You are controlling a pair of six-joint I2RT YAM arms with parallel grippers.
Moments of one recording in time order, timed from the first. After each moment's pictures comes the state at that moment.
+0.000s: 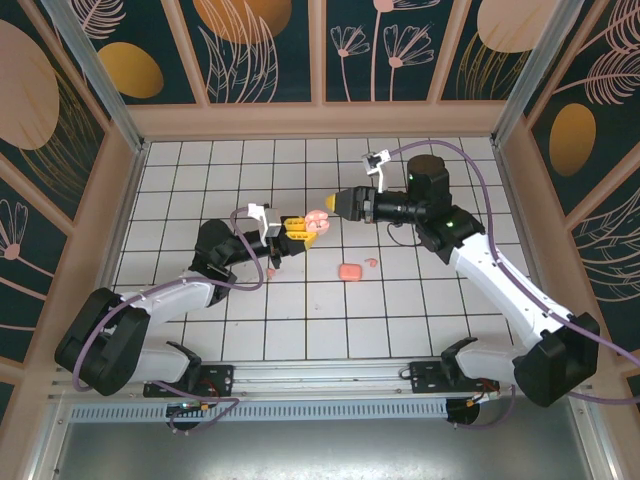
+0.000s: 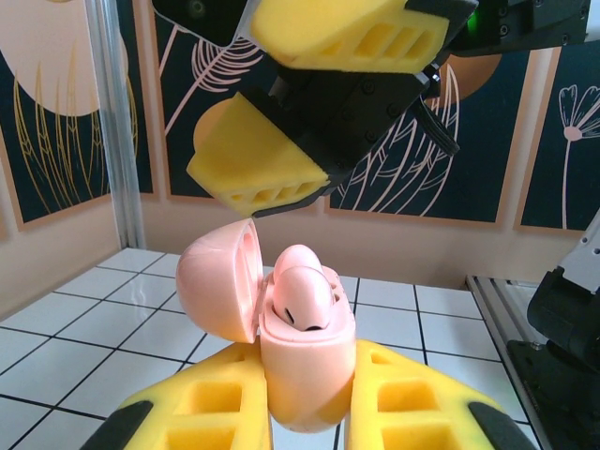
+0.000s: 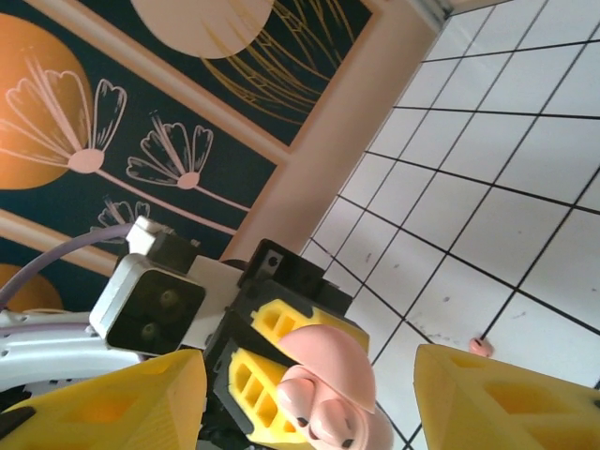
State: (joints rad) left arm -0.53 1.34 0.52 1.01 0.83 -0.18; right arm 0.52 1.22 1.08 -0.15 -0.77 0.64
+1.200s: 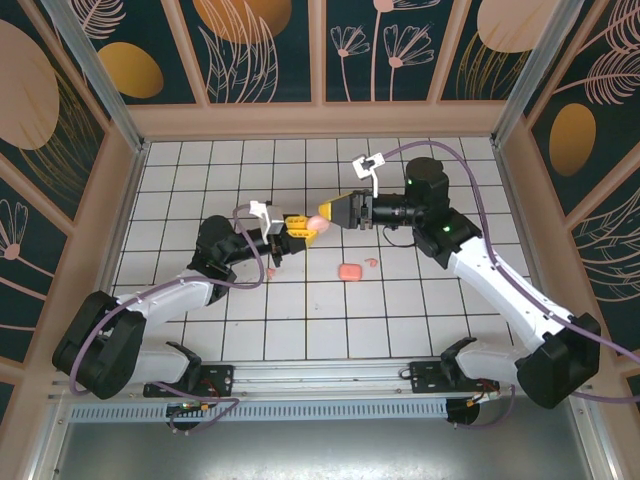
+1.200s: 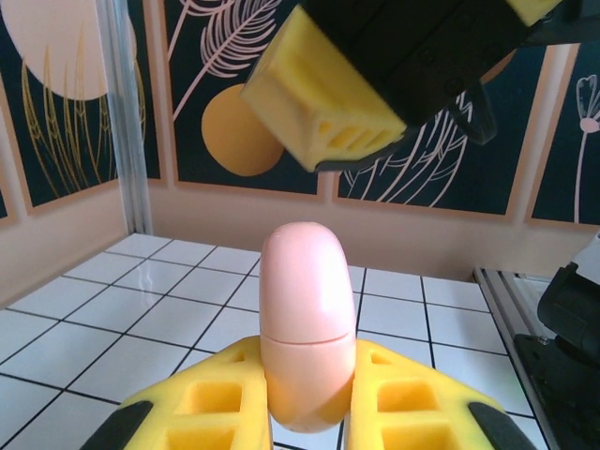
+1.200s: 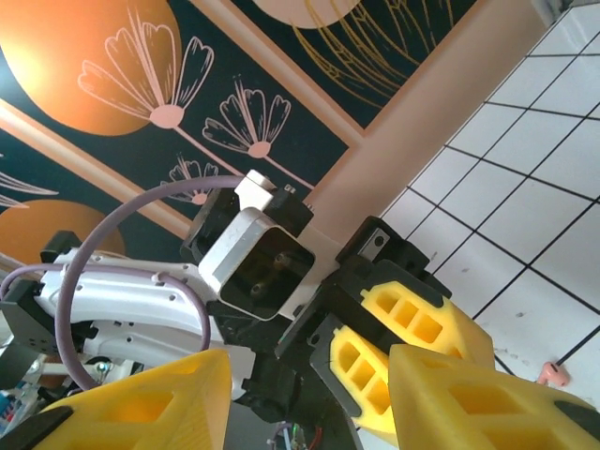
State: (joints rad) left arm -0.53 1.32 0.55 0.90 0.80 -0.15; right arm 0.56 1.20 1.06 -0.04 -0.87 0.64
